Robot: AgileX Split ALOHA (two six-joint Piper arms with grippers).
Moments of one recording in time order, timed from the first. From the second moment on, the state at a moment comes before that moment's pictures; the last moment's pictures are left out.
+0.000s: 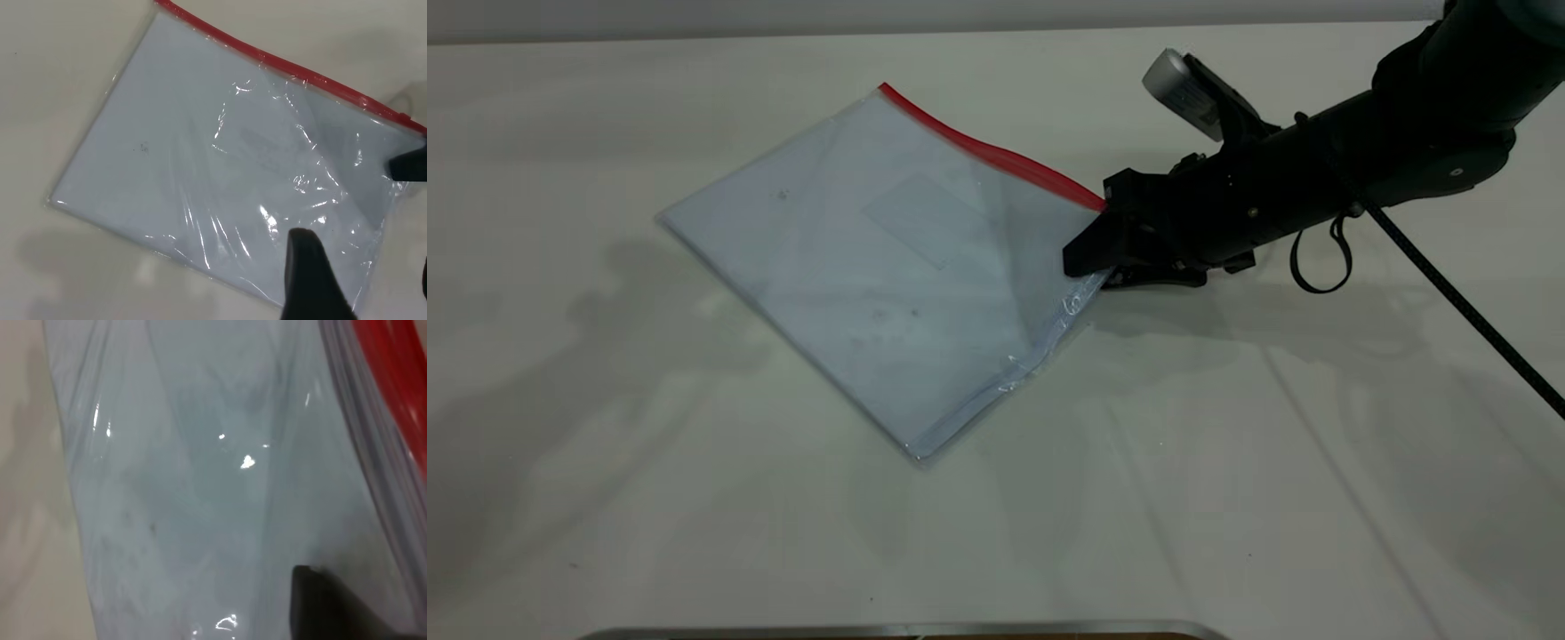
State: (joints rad) left arm -0.14 1.59 -0.97 -0.75 0.39 0.71; right arm 0.24 2.55 -1.26 1.79 0.68 -1.59
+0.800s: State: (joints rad) left arm -0.14 1.59 -0.97 -0.75 0.39 0.71; right arm 0.24 2.55 -1.27 1.79 0.68 -1.54
